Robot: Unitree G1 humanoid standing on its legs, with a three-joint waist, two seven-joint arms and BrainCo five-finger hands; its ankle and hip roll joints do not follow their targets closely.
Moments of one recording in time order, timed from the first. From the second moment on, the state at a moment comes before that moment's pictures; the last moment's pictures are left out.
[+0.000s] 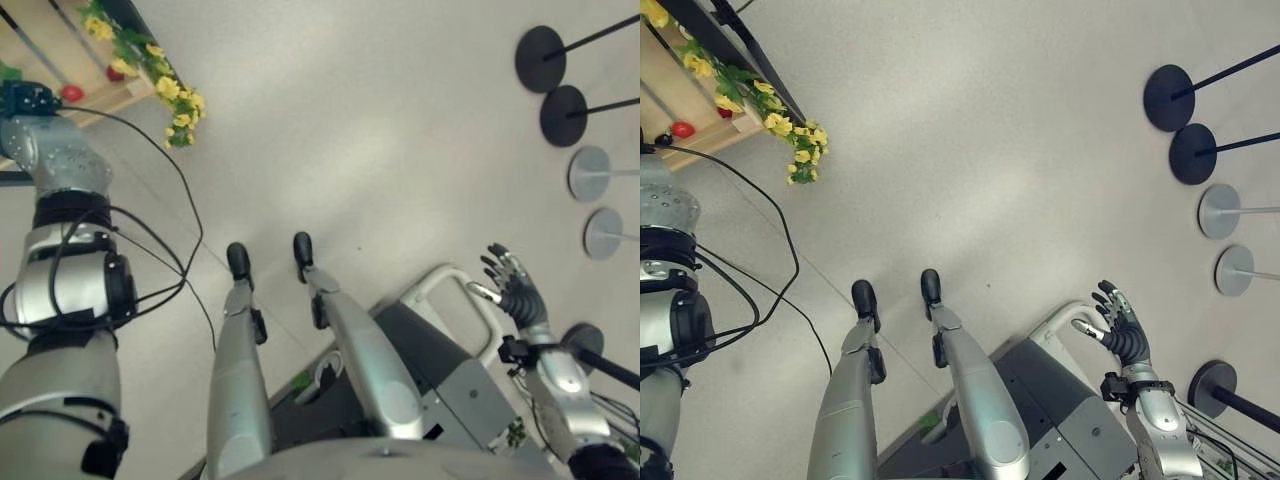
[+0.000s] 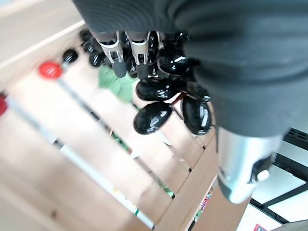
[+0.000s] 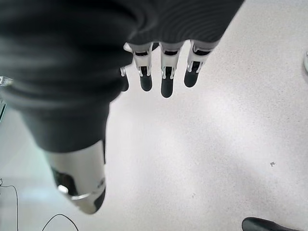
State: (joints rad) left arm -1.17 0.71 0.09 1.02 -1.17 -0.47 0.49; right arm 0.20 -0.53 0.07 0.24 0.48 -0.39 0.00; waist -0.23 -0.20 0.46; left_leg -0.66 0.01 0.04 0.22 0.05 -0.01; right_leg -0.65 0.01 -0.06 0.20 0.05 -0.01
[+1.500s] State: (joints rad) left arm -1.07 0.73 0.02 1.15 -1.07 -0.30 0.33; right arm 0.19 -0.56 0.07 0.21 0.48 -0.37 0.02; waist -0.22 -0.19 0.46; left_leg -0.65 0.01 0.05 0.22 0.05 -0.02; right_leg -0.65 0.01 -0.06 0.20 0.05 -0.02
